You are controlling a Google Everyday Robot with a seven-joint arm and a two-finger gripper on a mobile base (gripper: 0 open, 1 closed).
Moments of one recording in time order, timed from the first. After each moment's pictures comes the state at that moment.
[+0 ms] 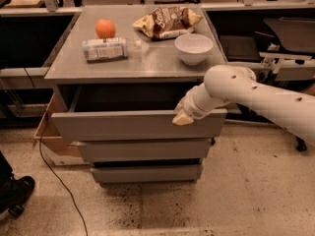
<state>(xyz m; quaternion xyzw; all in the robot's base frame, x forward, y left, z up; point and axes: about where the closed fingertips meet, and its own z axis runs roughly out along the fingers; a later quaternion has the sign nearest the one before) 0.647 -0.082 0.684 -0.62 0.73 0.04 0.29</state>
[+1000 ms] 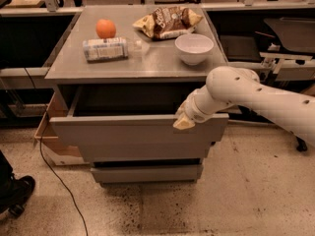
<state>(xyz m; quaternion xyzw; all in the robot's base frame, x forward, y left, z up) 0.626 -0.082 0.686 -0.62 0.73 0.05 0.28</state>
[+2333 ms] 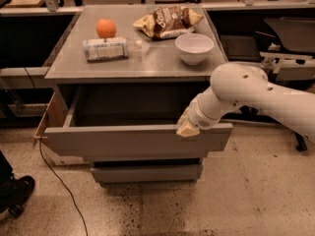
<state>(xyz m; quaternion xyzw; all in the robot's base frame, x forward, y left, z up) 0.571 -0.092 0.697 -0.63 0.74 0.08 0.22</state>
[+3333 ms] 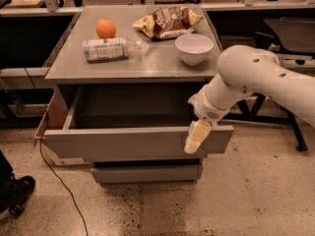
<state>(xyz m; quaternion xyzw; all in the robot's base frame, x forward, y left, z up) 0.557 -0.105 0.734 -0.64 0.74 0.08 0.19</state>
